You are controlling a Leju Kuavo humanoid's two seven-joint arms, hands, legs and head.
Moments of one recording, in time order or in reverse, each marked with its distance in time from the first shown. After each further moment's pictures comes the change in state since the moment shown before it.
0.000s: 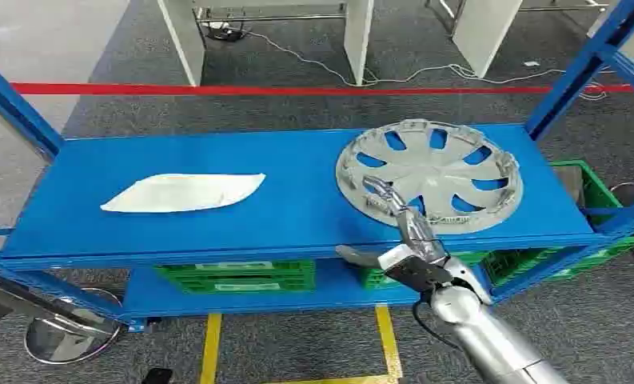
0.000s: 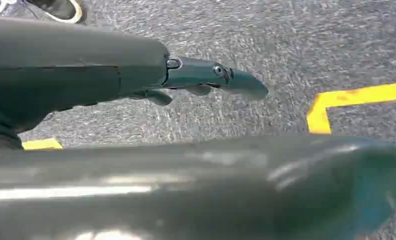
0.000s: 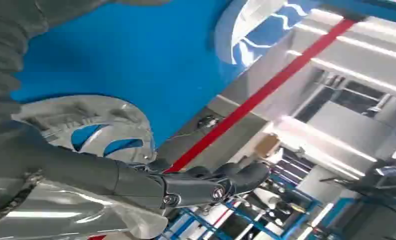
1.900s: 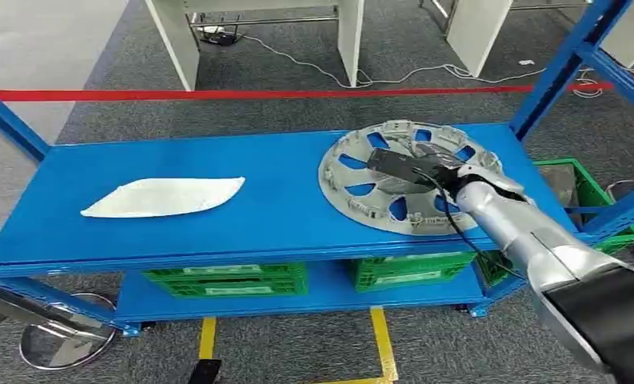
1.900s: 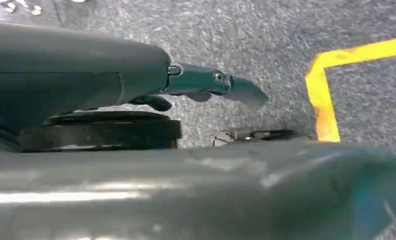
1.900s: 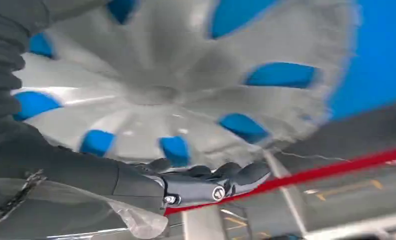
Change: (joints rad) left arm -0.045 -0.179 -0.020 0.000 0.008 0.084 0.110; right arm -0.732 0.000 0.171 0.890 0.119 0.211 0.253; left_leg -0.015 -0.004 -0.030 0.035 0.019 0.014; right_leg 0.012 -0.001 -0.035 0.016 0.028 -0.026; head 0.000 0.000
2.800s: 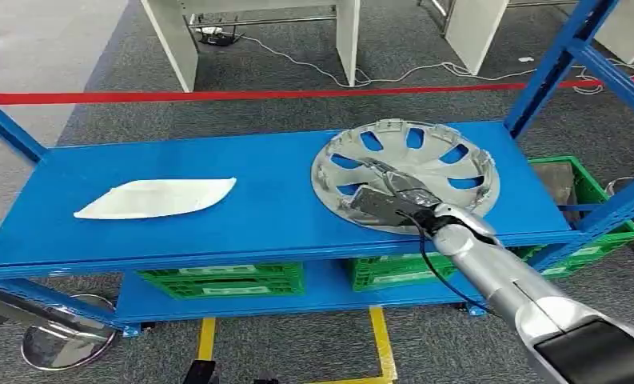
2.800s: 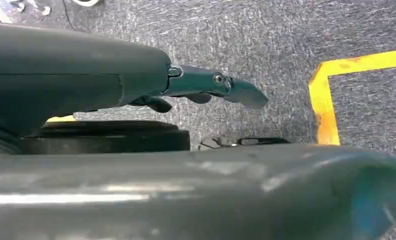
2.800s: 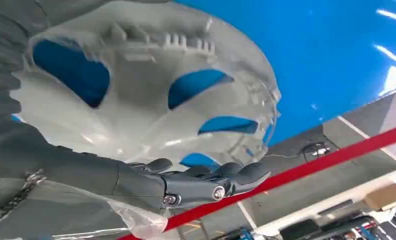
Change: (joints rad) left arm 0.004 0.011 0.005 0.000 0.016 0.032 -0.013; right arm 0.288 -0.019 -0.013 -0.329 -0.020 -0.097 -0.062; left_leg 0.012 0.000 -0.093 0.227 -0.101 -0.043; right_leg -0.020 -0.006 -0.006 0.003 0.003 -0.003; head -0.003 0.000
